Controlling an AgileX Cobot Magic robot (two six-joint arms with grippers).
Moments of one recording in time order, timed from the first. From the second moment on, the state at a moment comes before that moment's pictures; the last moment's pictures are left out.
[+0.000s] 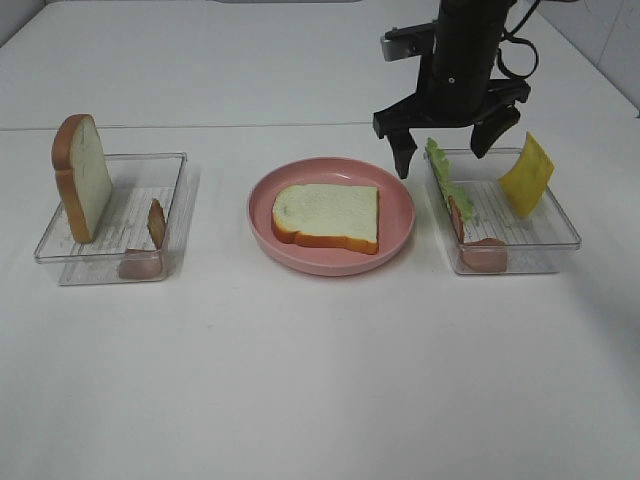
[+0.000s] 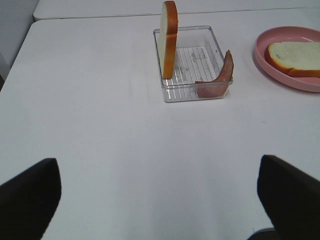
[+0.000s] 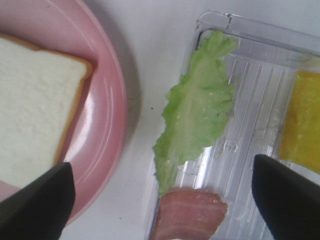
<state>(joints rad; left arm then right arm) 0.04 -0.01 -0.52 -0.07 1.08 0.04 0.35 2.23 -1.88 -0.11 1.09 0.14</state>
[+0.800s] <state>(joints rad) 0.04 -0.01 -0.52 -0.07 1.08 0.04 0.33 2.30 -1.88 -0.09 1.06 0.14</state>
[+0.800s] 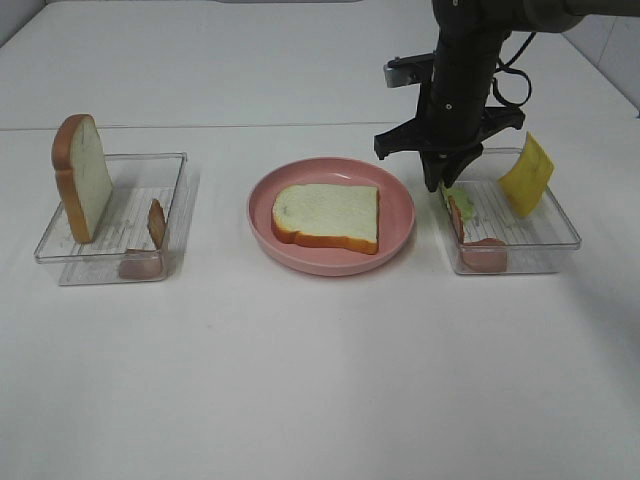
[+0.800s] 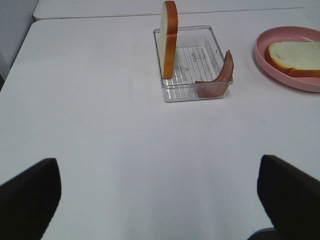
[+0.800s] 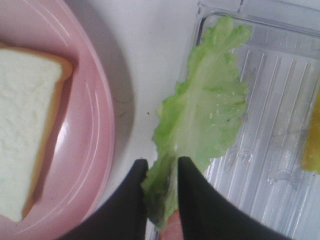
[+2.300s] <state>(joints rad) 0.04 -0.01 -0.52 -0.07 1.08 0.04 0.51 2.09 -2.01 -0.05 1.22 0.06</state>
